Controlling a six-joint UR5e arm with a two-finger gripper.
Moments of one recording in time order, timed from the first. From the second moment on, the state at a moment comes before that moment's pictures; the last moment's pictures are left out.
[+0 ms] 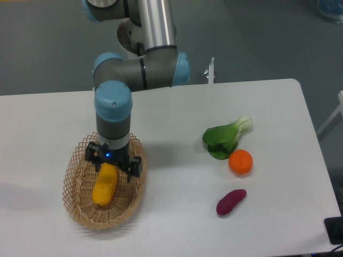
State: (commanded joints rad) arm 2.08 -2.00 -1.76 -0.78 1.44 0.42
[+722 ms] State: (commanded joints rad) arm 2.06 -2.06 -1.75 -0.73 1.47 0.41
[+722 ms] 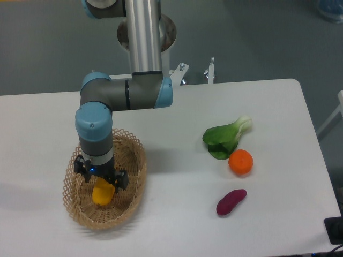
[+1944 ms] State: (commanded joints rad) arm 2.05 -2.01 -1.74 -0.73 1.51 0.41
